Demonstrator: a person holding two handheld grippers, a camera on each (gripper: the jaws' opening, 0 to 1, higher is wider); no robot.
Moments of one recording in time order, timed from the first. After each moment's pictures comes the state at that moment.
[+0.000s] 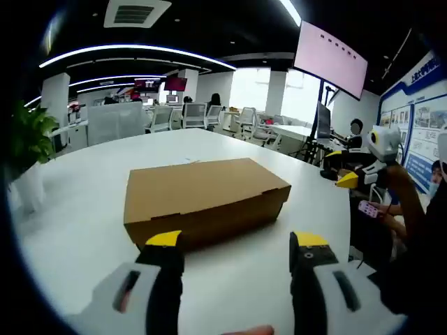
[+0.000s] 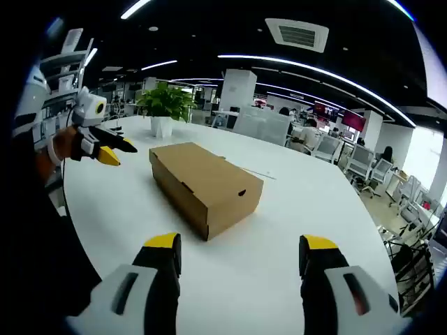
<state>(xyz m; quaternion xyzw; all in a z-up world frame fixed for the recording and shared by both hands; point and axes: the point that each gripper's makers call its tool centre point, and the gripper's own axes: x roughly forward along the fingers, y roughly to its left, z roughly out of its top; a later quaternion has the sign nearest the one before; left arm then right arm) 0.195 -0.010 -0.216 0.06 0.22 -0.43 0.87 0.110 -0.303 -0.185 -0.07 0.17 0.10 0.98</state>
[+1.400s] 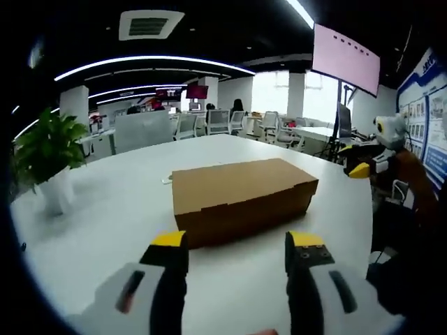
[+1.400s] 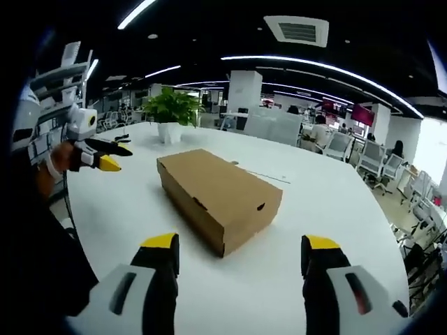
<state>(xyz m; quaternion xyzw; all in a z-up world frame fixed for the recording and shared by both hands) 0.218 -0.001 -0.214 0.07 0.17 -0.41 0.89 0.146 -0.292 -0.207 -0.13 0.21 0.13 0.96</state>
